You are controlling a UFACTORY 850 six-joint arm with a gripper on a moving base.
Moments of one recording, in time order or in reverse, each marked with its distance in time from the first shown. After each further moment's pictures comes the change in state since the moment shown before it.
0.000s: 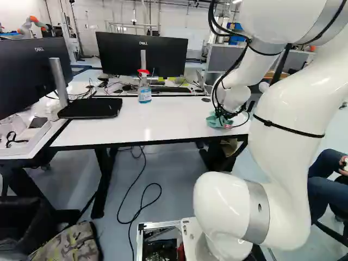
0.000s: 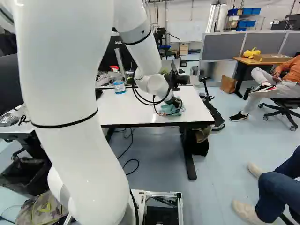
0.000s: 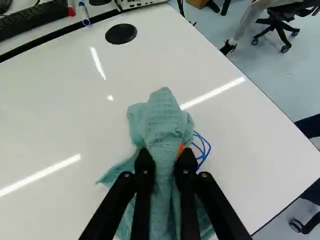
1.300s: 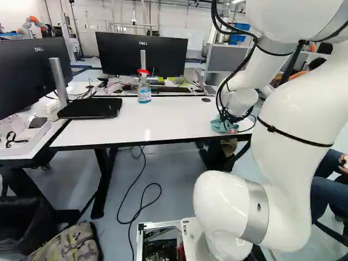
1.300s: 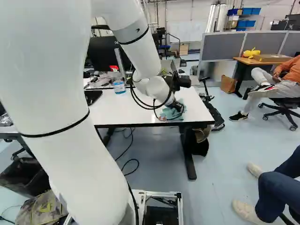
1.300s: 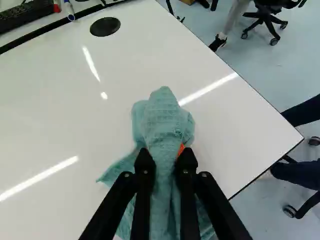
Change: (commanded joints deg) arm -1.2 5.9 6.8 0.0 0.0 0.0
